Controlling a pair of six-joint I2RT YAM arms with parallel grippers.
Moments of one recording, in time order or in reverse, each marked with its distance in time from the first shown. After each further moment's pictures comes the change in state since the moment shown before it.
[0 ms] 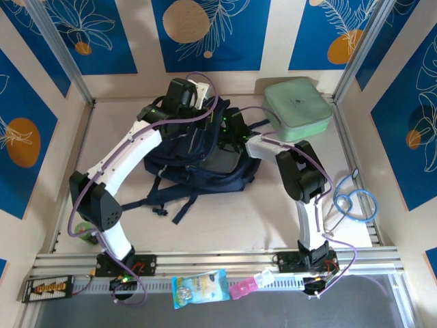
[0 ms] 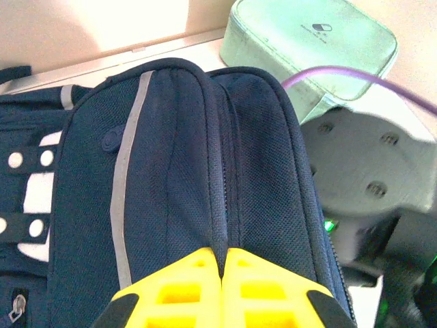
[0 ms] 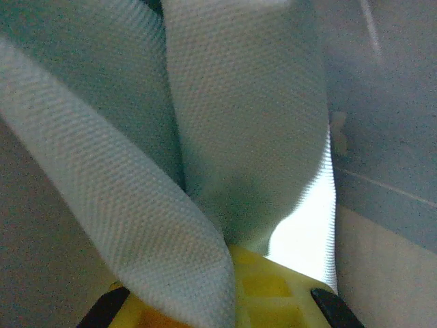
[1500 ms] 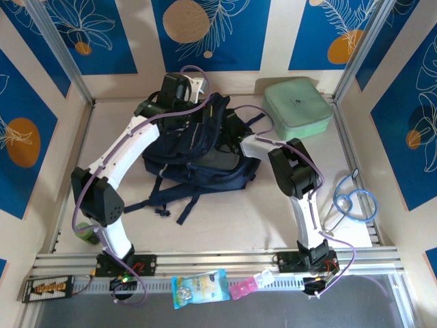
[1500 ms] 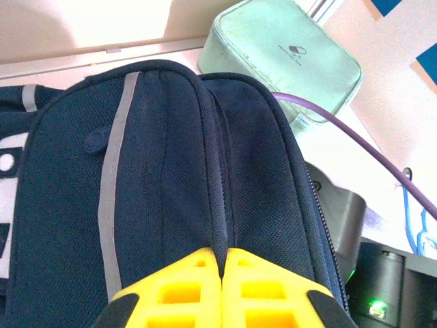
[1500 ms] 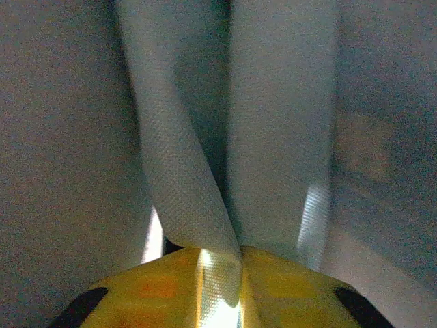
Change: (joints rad) left arm 0.070 0.040 0.023 0.040 0.154 -0.074; right arm 0.013 0.106 0.087 0.019 -0.067 -0.117
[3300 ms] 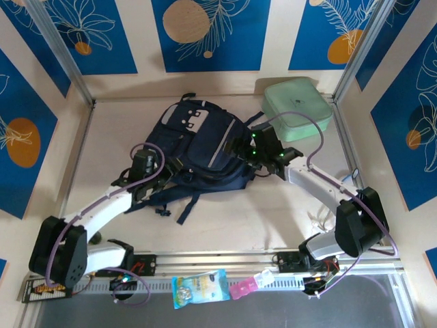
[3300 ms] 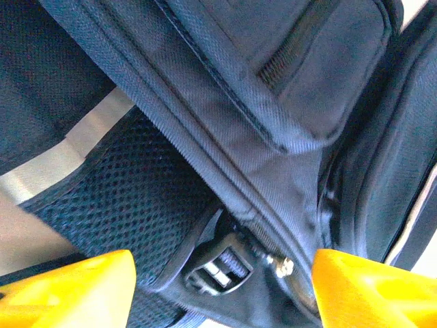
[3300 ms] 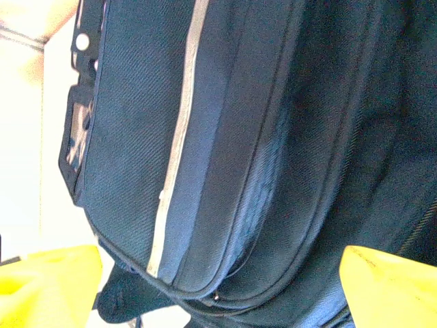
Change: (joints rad) left arm 0.133 -0.541 -1.201 0.571 -0.083 -0.805; right arm -0.017 -0.768 -0.497 -0.509 0.274 -0.306
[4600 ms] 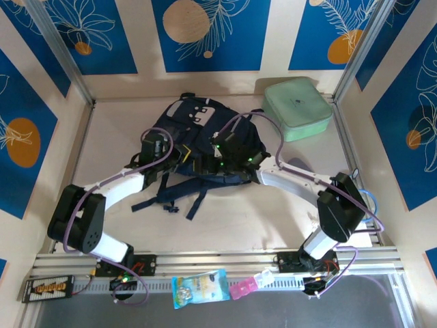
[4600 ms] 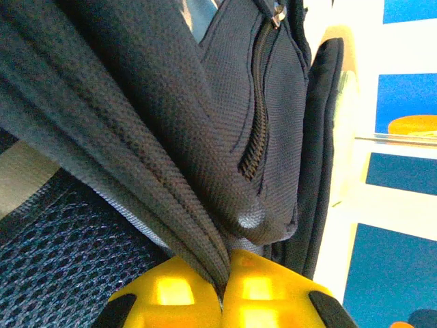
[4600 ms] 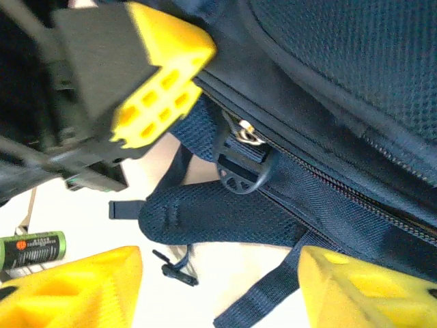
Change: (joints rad) left arm -0.012 0.246 0.167 0.261 0.124 -0.199; right arm 0.253 0.188 0.155 -0.003 -0.025 -0.108
